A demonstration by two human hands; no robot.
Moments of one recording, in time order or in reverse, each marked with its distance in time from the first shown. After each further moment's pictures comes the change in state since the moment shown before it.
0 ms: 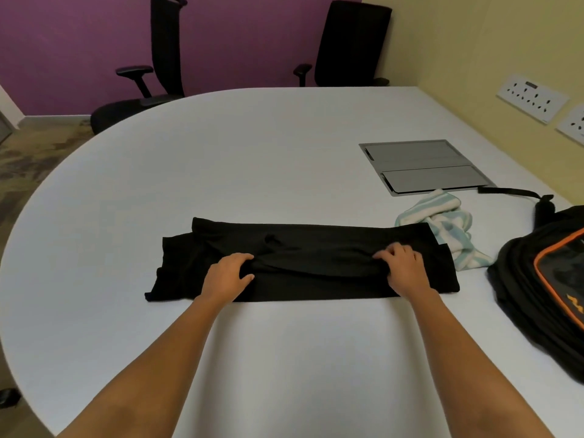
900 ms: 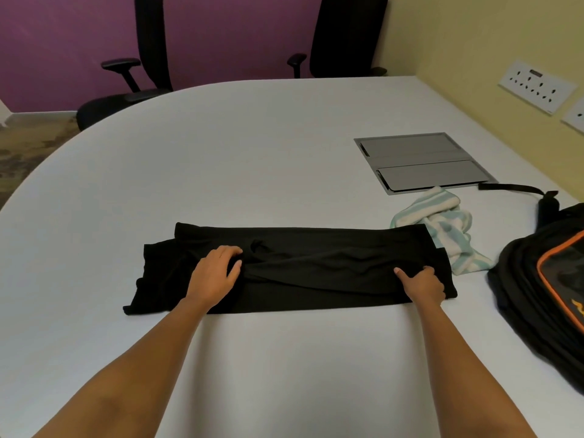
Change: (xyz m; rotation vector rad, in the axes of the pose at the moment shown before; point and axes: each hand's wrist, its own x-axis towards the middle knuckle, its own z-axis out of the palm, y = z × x) left_hand 0.032 -0.003 0.008 0.027 0.210 0.145; right_hand 0.017 0.042 0.036 0.591 -0.068 0.824
